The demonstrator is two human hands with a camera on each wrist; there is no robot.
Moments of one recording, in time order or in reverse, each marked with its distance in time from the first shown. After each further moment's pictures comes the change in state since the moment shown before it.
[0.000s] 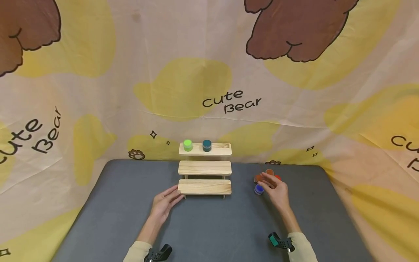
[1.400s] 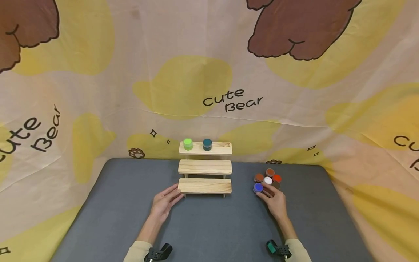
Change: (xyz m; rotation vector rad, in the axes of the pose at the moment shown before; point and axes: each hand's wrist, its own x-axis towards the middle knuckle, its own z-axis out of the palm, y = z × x) left_hand 0.003 -0.002 0.000 -0.015 0.009 0.002; right_hand -0.023 0.026 0.009 0.010 0.011 0.052
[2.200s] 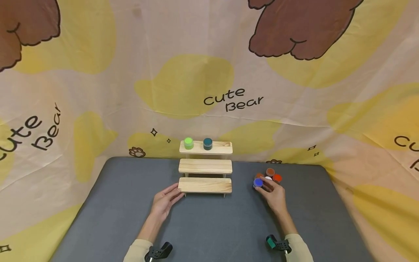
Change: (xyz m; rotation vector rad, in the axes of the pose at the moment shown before) left_hand 0.002 -0.001 0.000 -0.012 0.012 0.007; right_hand 0.016 -0.003 0.003 -0.081 0.010 -0.036
